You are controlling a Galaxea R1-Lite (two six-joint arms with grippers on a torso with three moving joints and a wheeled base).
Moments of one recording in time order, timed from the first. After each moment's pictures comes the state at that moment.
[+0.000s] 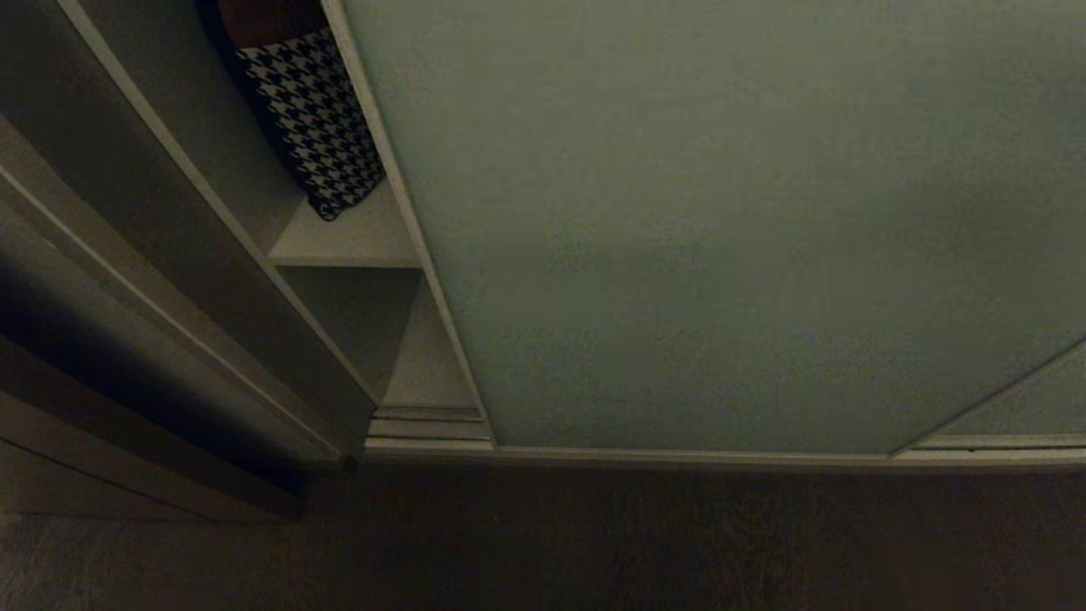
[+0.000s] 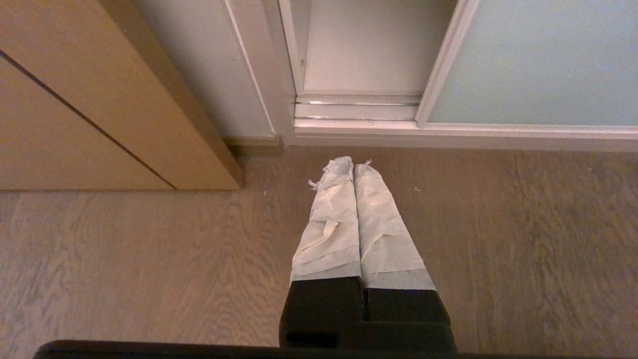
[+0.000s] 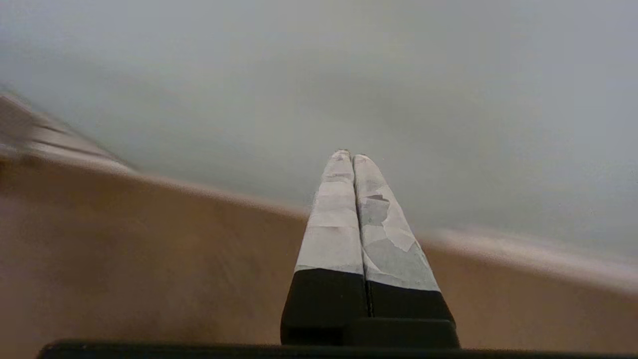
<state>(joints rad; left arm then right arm) -0.01 0.00 -0.04 0.10 -0.01 0.04 0.34 1.07 -1.54 0.63 -0.30 -0.05</state>
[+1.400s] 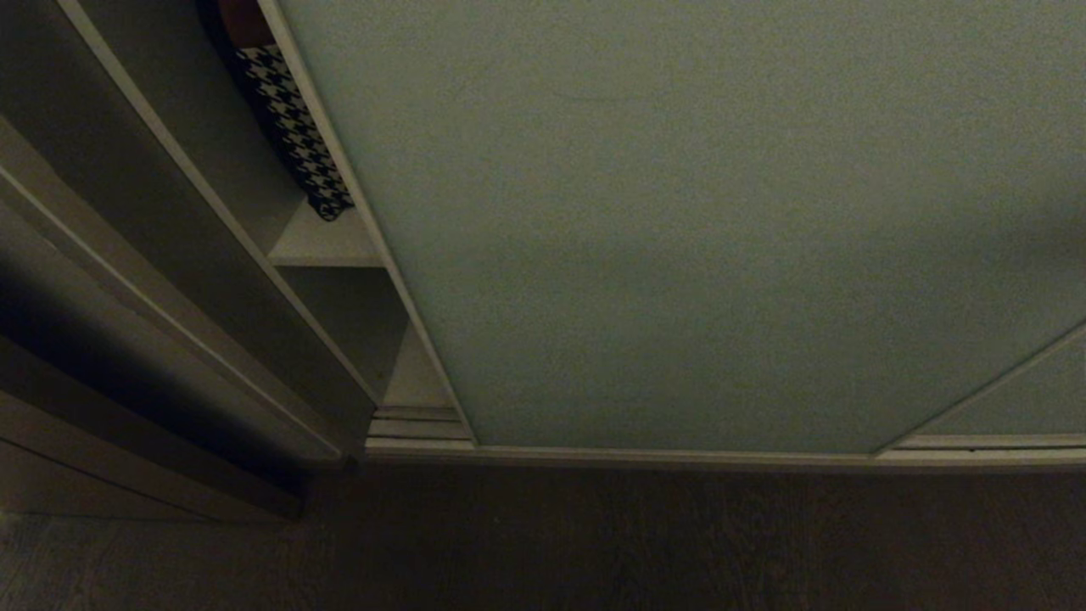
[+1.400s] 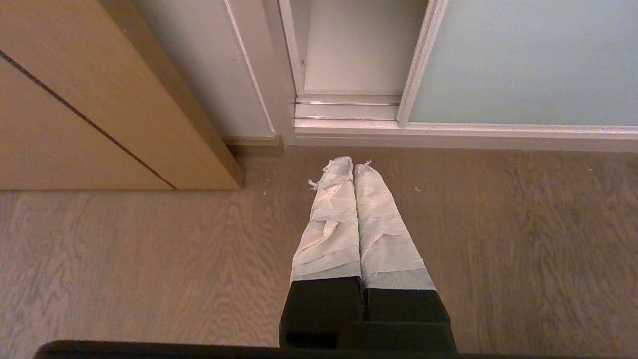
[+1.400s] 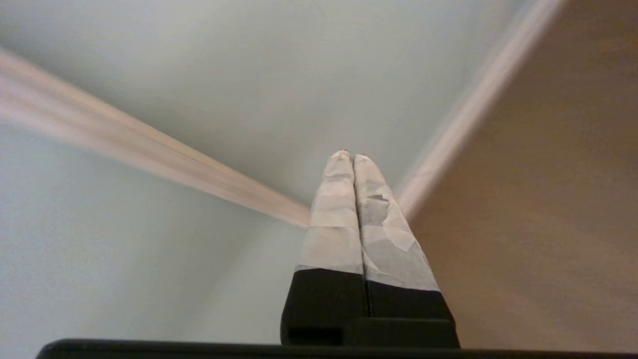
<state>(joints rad) -0.01 0.00 -0.04 0.10 -0.01 0.04 -1.13 1.53 -1.76 0.41 0.51 0.59</state>
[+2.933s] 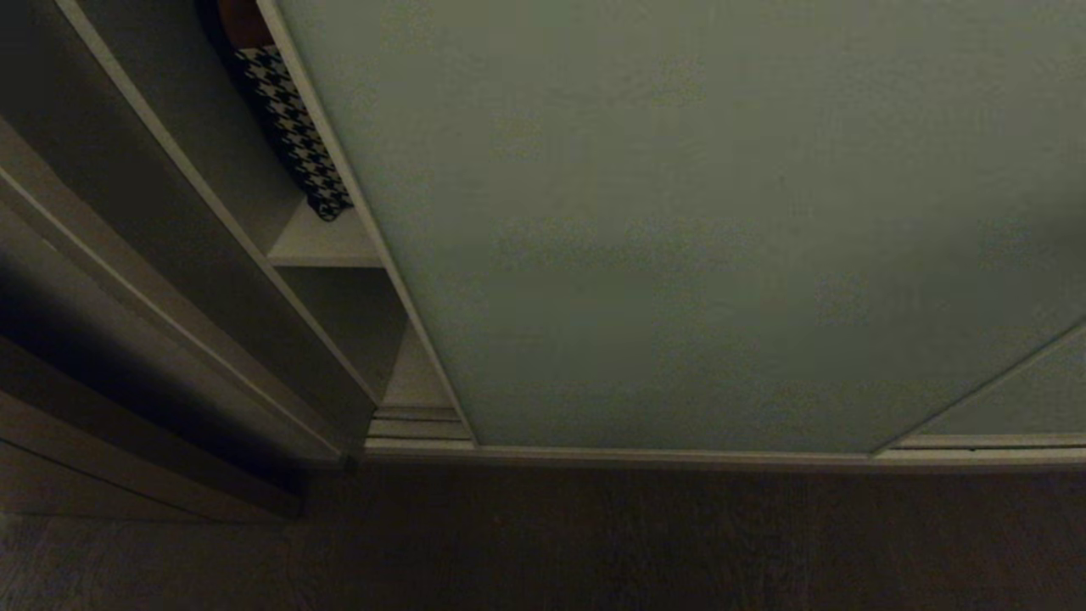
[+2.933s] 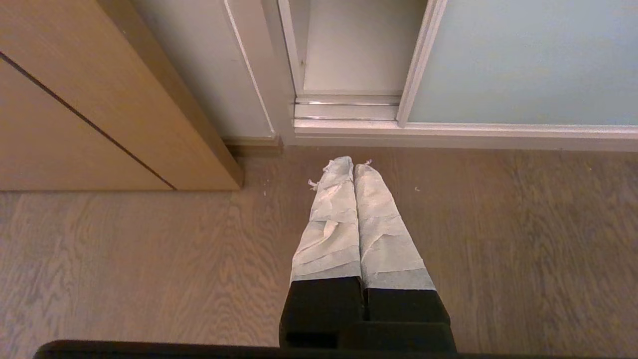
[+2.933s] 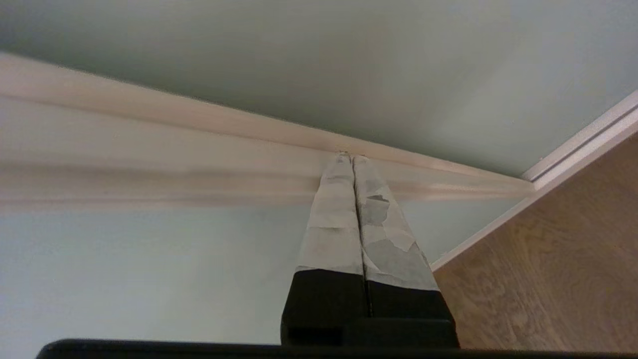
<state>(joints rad) -0.01 0.00 -0.04 0.10 -0.01 0.04 -0.95 1.76 -1.92 0.37 0.81 0.75</state>
